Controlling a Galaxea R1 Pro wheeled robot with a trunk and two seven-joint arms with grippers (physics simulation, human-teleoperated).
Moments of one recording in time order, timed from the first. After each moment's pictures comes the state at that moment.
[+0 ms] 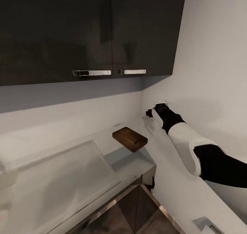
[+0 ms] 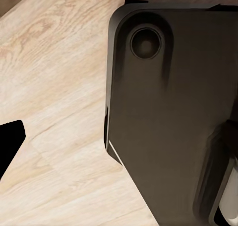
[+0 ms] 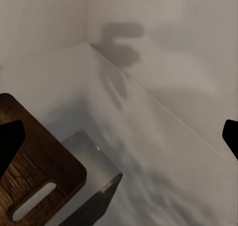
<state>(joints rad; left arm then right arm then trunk) -0.05 0.05 0.42 0.08 -0.36 -0.08 0.04 -1.39 0.10 0.12 -0.34 -0.06 0.58 -0.28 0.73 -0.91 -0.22</state>
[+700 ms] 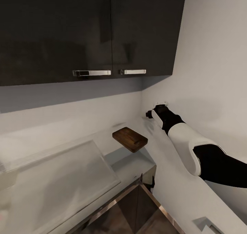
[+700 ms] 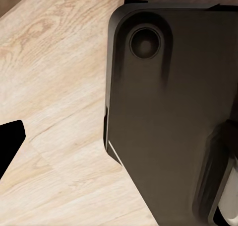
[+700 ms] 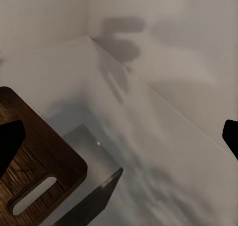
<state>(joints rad) -0.05 0.05 0.42 0.08 -0.36 -0.08 0.04 -1.39 0.10 0.12 -0.32 -0.06 0.58 -0.28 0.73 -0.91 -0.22</state>
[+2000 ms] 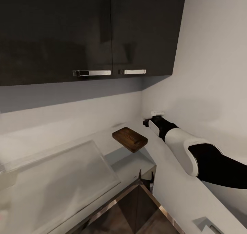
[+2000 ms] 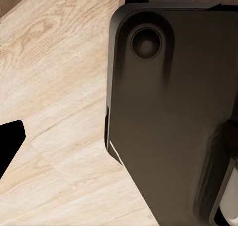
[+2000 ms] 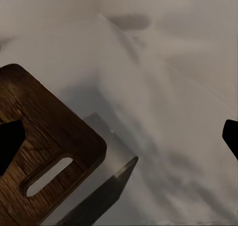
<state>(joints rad) -0.05 0.05 0.42 0.08 -0.36 -0.08 0.04 -1.39 0.13 0.11 -0.09 -0.11 0.37 -0.28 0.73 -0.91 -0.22</state>
